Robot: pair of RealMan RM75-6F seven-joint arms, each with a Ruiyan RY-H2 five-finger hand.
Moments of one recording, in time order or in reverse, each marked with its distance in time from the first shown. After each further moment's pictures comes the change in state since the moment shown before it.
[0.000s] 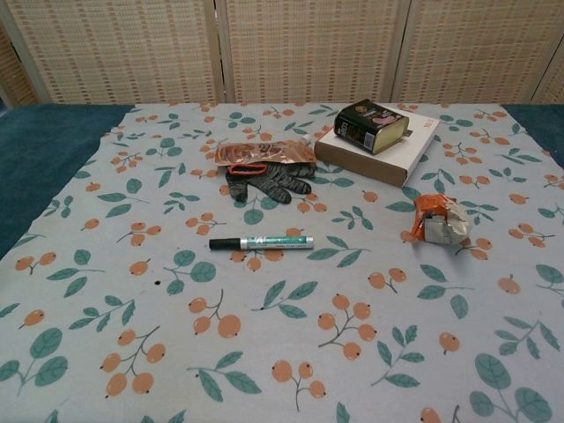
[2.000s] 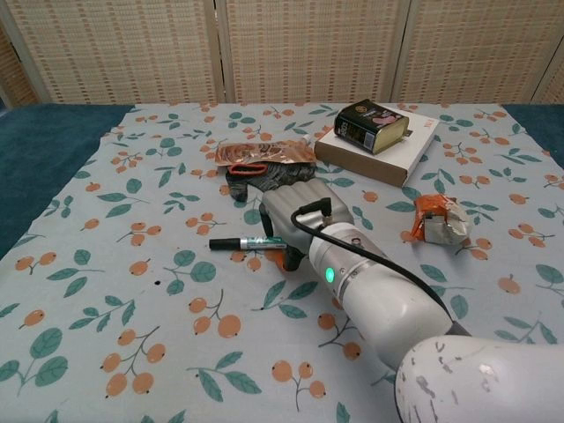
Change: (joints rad) left arm -0.027 -0.022 -0.044 0.042 -0.039 -0.002 -0.028; right arm 0.906 -1.253 0.416 0.741 0.685 -0.604 -0.856
